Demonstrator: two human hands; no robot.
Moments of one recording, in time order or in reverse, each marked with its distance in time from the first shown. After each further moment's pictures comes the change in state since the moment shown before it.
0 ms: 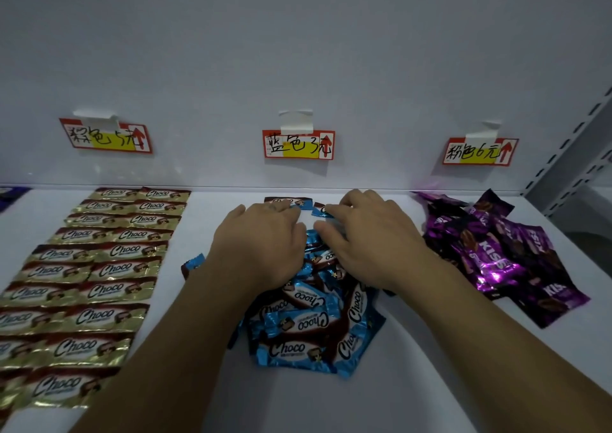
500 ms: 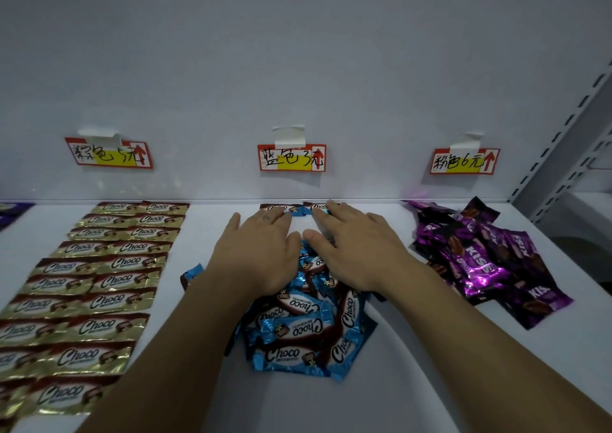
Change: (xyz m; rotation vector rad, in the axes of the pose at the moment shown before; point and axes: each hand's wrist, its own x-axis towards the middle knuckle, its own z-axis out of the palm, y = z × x) left_hand 0.002 0.001 0.002 -0.012 -0.070 -0.021; right_hand 0.006 0.001 0.013 0.091 -0.162 0.028
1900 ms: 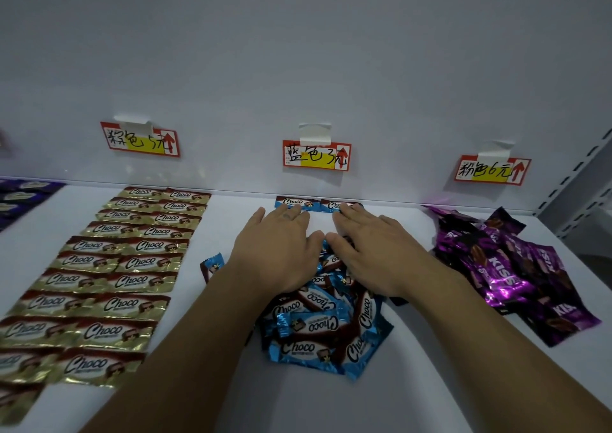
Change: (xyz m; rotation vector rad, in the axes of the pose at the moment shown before) left_hand -0.002 0.001 0.000 -0.016 0.017 0.007; right_hand -0.001 0.003 -0.005 0.002 -0.011 -0.103
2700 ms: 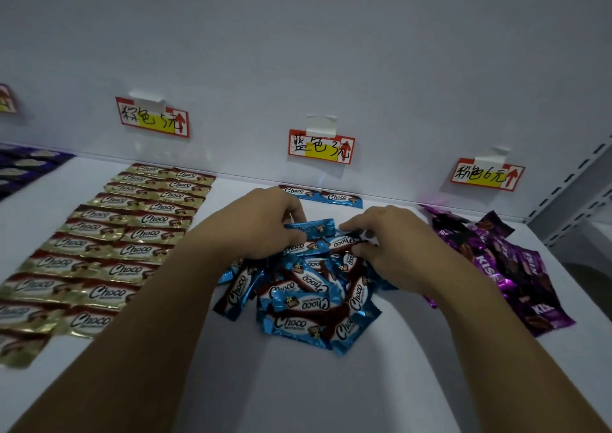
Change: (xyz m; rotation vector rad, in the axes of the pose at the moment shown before) left_hand -0.019 -0.014 -0.031 -0.346 -0.048 -0.006; right_hand -0.035 -0.004 -0.035 0.026 -0.009 0.039
